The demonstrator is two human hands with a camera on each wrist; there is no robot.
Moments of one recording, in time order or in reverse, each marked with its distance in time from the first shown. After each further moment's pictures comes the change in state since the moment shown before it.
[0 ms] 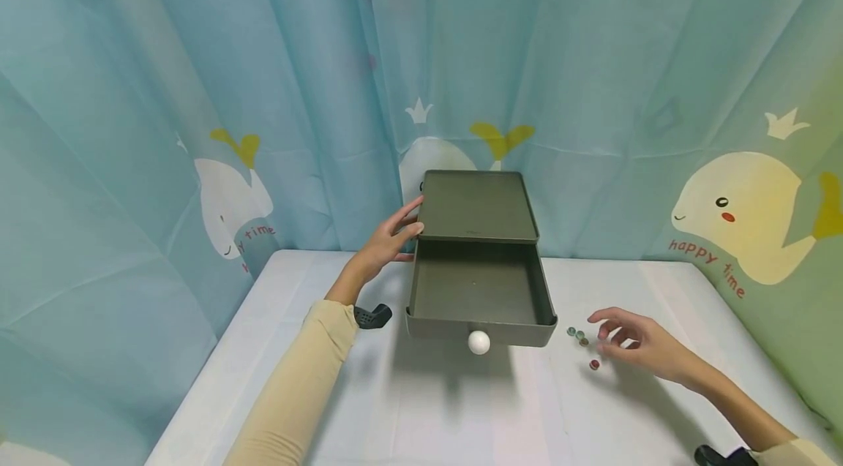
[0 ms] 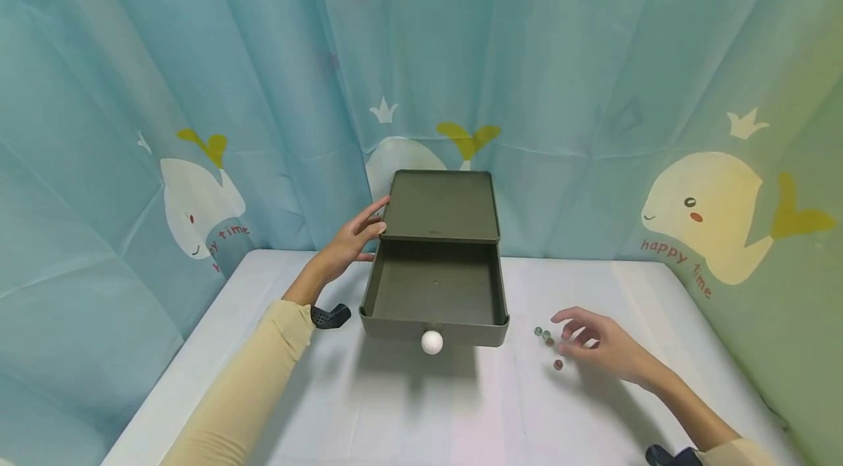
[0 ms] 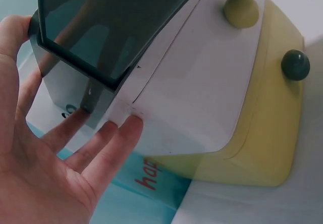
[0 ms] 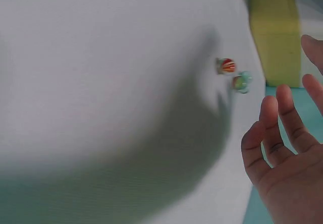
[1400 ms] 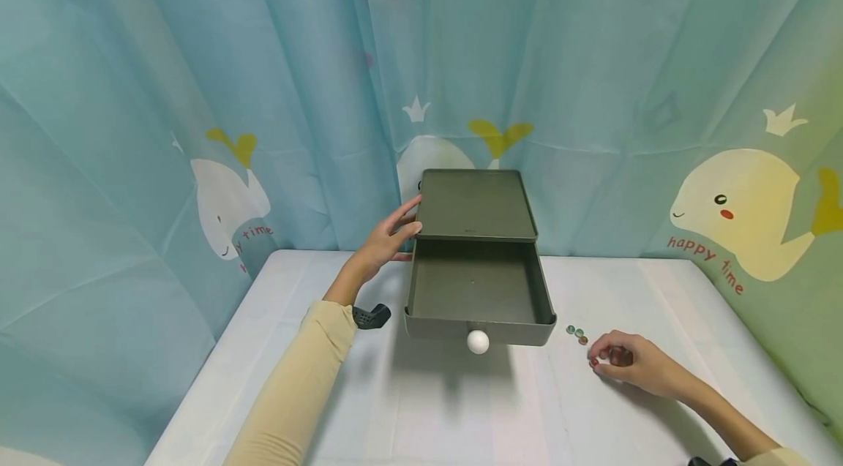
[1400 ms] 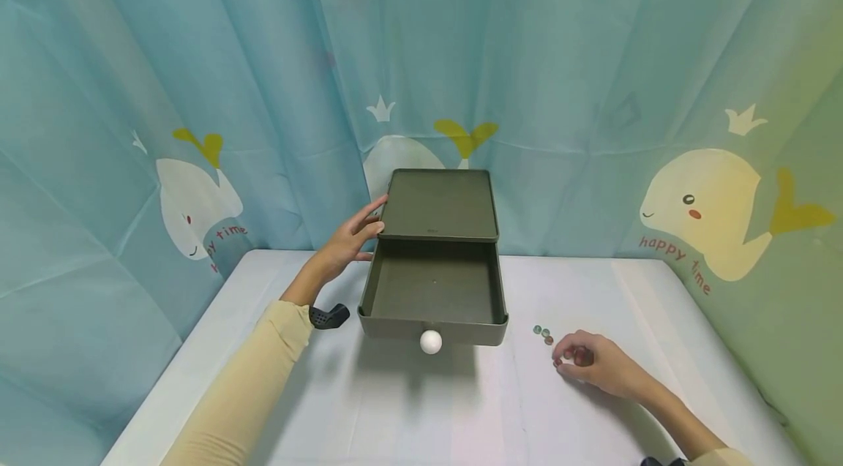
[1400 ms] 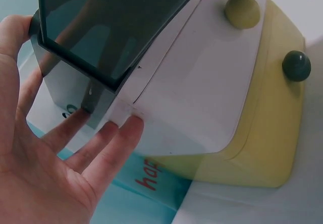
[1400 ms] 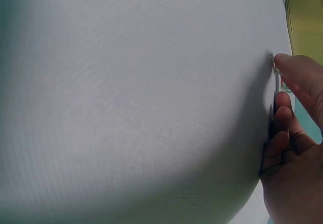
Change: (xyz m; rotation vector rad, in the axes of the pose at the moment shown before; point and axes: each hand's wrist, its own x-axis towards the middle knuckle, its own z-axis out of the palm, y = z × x) left_hand 0.000 -0.001 -0.001 0.002 0.001 0.002; right_hand -0.017 0.025 0.019 -0.088 -0.029 -0.013
